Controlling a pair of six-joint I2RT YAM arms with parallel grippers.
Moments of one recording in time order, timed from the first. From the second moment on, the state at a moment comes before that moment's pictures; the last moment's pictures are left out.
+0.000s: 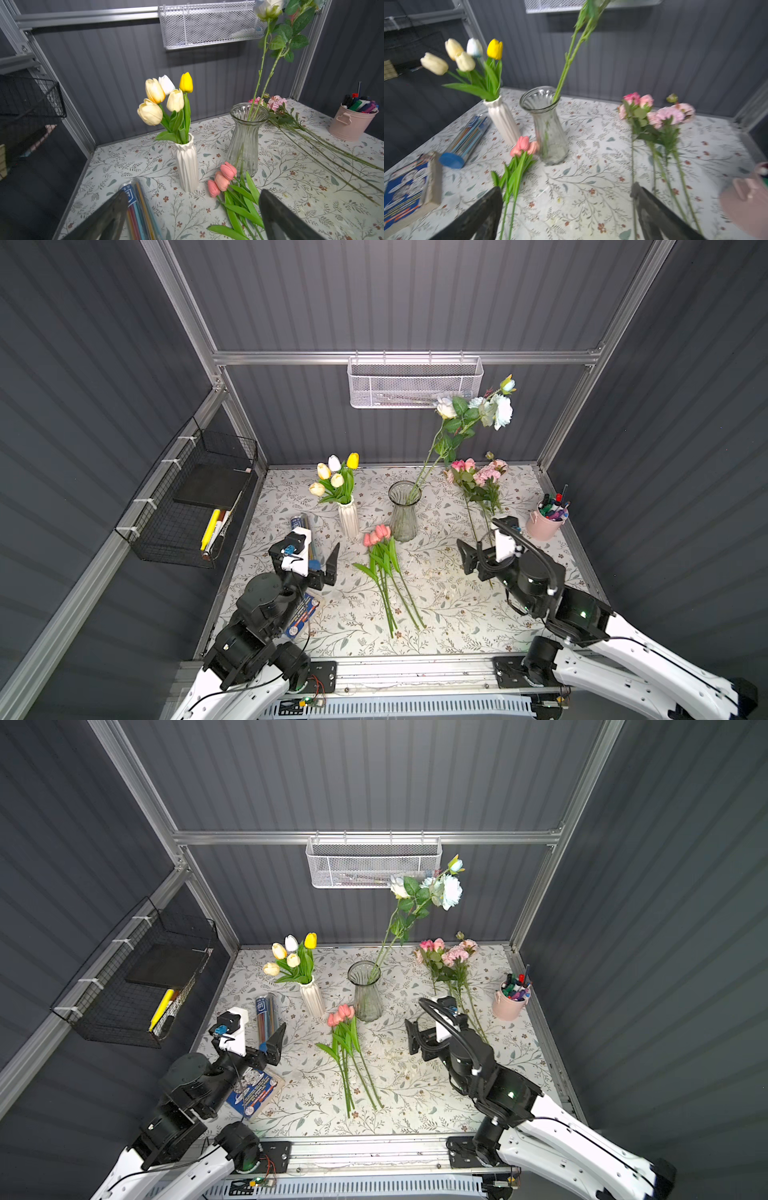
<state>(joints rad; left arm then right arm) -0.65 0.35 0.68 -0.41 -0.32 0.12 0.90 0.60 0.69 -0.30 0.55 0.17</state>
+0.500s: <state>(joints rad) -0.39 0.87 0.35 0.26 -0.36 0.32 0.50 0.64 0.35 0.21 0.61 -0.18</state>
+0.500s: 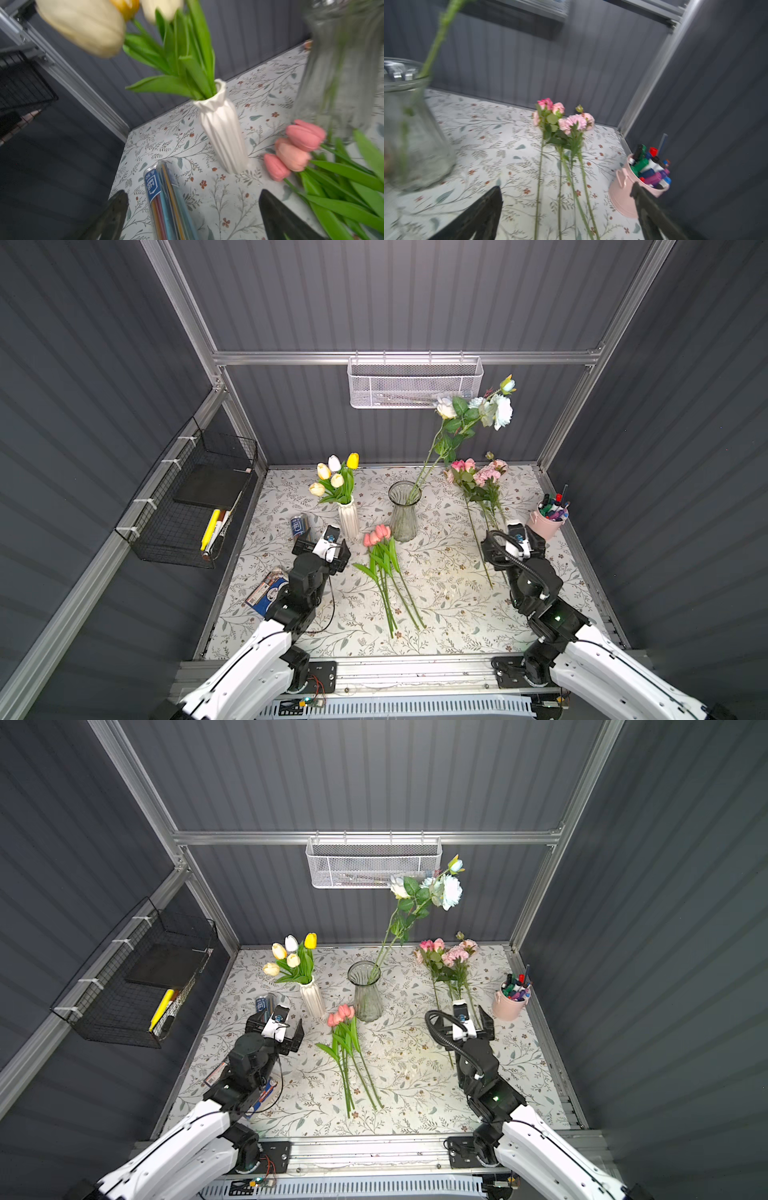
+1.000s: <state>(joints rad) -0.08 1.36 0.29 0.71 -0.14 0.13 0.07 1.05 0.20 0.53 0.34 0.03</state>
